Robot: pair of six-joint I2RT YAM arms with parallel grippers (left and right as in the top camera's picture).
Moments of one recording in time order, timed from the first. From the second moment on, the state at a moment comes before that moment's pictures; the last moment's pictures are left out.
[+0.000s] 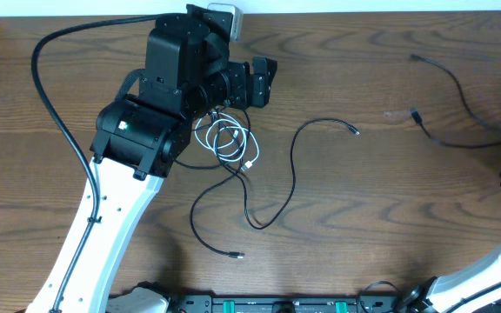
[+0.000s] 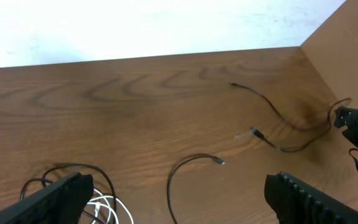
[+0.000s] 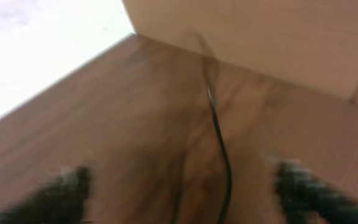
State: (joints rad) left arm -0.41 1.43 1.66 -0.80 0.17 -0.27; right arm -0.70 1.97 0.91 0.73 0.03 0.25
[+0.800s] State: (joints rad) left arm -0.41 1.44 1.66 -0.80 0.17 -0.27; right arm -0.73 1.65 0.92 0.14 -0.32 0.03
